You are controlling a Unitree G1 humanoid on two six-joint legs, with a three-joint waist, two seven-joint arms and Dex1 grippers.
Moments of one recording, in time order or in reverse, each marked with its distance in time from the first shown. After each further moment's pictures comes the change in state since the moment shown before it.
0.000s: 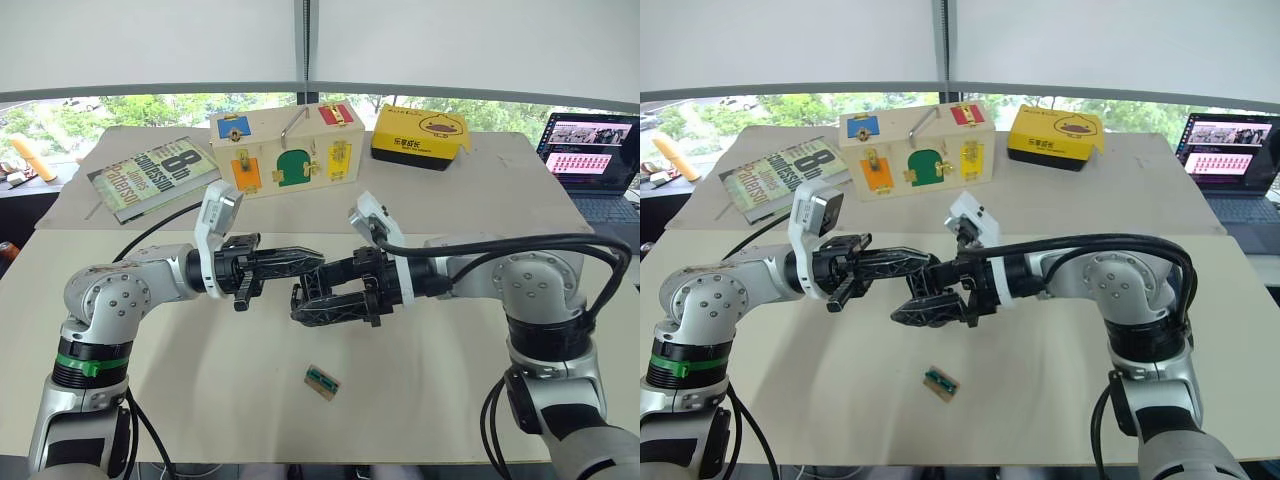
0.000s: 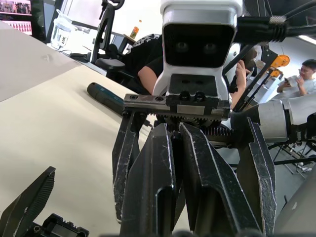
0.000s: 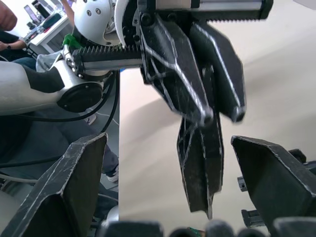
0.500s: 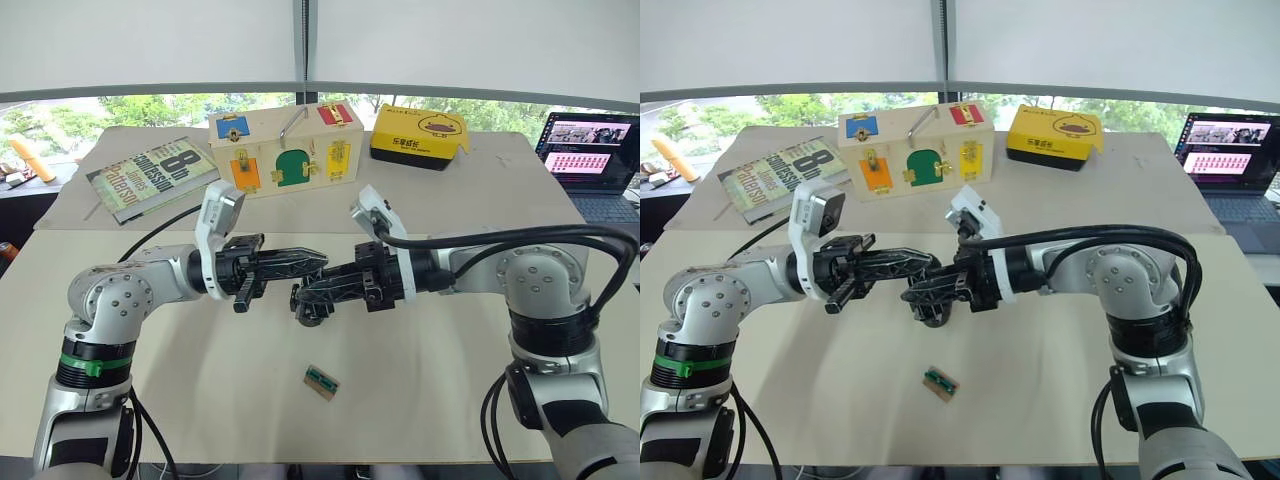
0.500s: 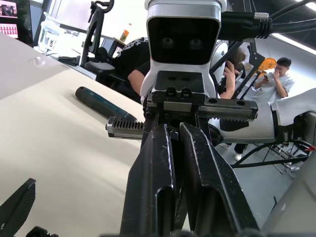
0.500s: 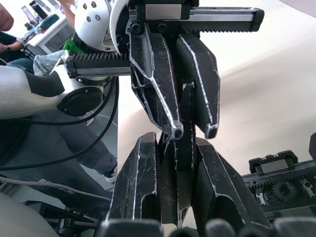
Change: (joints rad) left arm 0.000 -0.030 0.024 -0.008 -0.007 -0.008 0.024; right arm 0.000 -0.032 -0.006 0.011 0.009 0.000 0.011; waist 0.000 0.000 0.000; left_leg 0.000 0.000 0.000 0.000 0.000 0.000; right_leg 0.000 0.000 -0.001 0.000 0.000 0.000
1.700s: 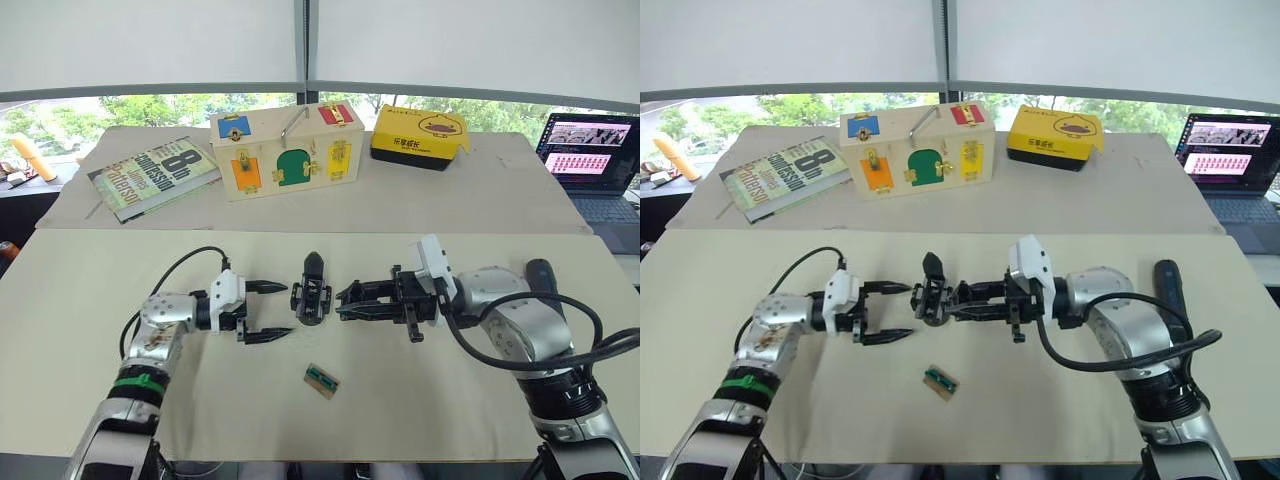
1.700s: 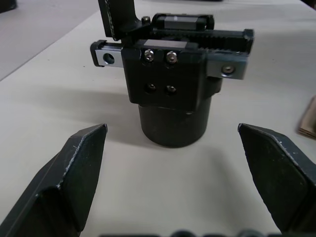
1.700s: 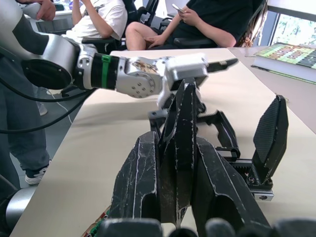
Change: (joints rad) left arm 0.084 -0.164 -0.180 0.778 0.864 -1.256 -0.429; right arm 0.412 -0.081 0.073 0.084 -0.534 -1.014 0.559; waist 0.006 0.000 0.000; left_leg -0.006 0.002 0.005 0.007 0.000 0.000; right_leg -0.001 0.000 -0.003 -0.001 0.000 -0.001
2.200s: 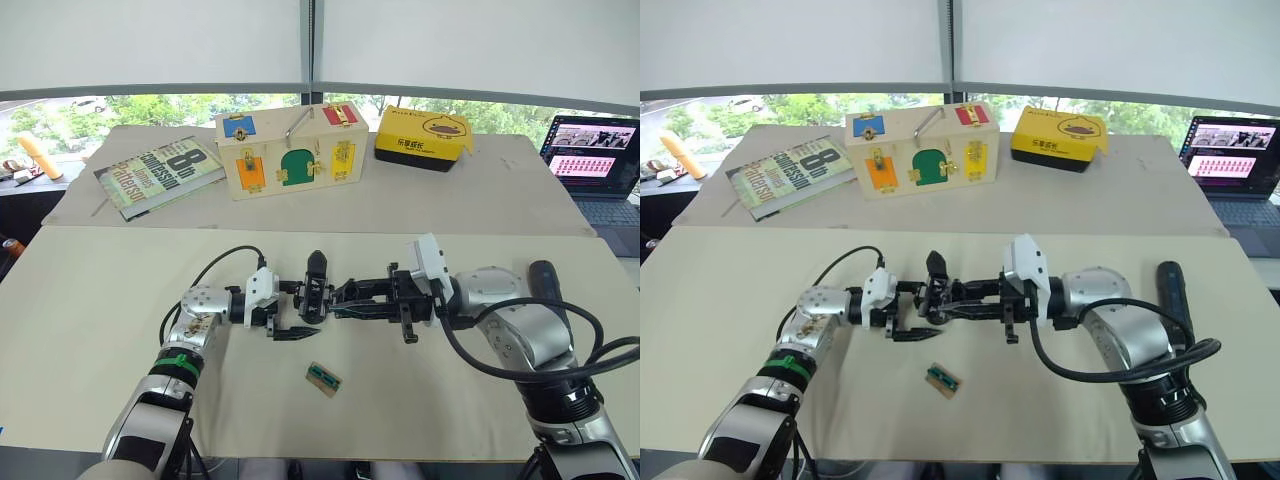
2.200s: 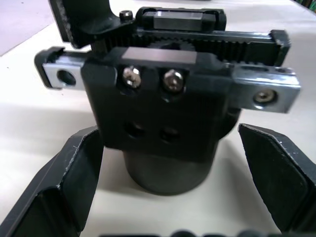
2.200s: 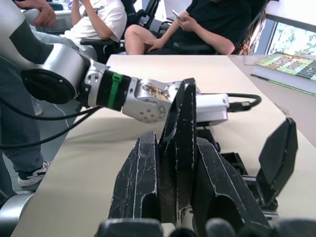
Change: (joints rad) left arm -0.105 -0.101 -0.046 0.156 0.066 -0.046 0.007; right arm 0.001 0.019 0.001 -0.063 -0.001 0.027 -0.057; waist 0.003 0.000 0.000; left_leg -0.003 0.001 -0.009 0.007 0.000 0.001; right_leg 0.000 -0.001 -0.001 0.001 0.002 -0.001
